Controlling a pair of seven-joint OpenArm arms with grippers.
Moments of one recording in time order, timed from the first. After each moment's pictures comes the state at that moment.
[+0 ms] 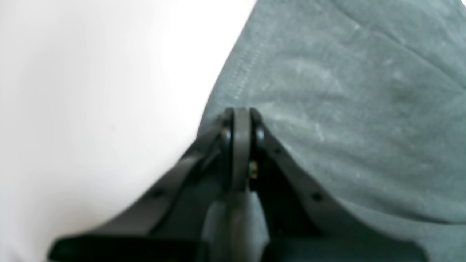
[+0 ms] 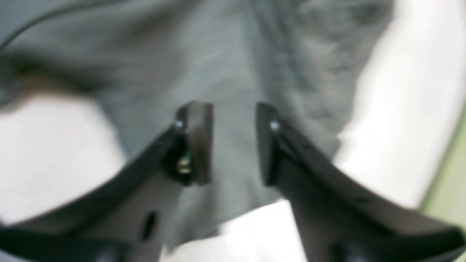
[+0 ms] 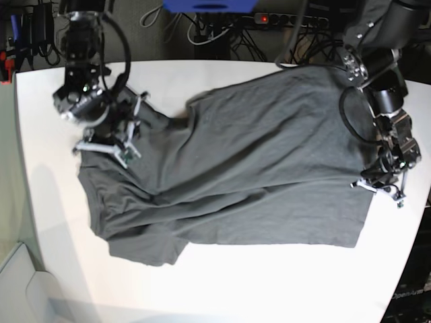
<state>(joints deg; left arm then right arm) -24.1 -15.8 -31.9 45.5 -1.3 -16.1 30.8 -10.1 4.0 6.9 108.0 -9.0 40.2 -50.2</state>
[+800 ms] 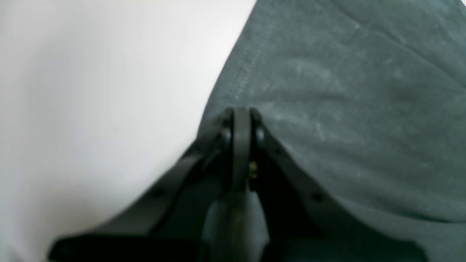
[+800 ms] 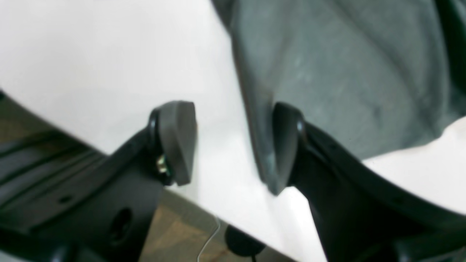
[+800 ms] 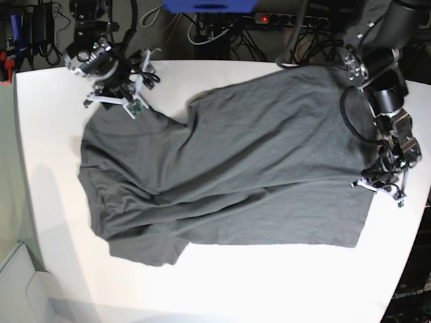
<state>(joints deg) -24.0 -15.9 -31.9 45.5 -1.1 -16.3 30.5 -23.1 2.1 7.4 108.0 -9.4 40.1 -45.4</state>
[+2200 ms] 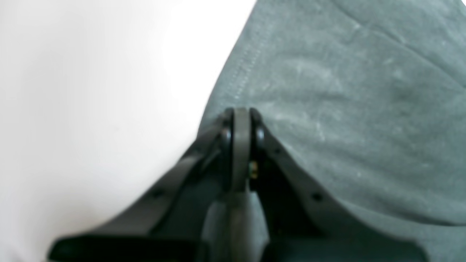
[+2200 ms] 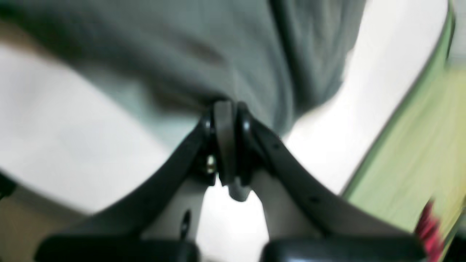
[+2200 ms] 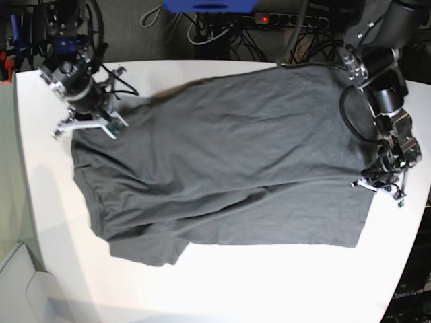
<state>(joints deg) -23.9 -15.9 -31.8 45.5 -1.1 -16.3 30.3 -19.0 10.6 6.0 113.7 -22.5 40.1 -40.4</state>
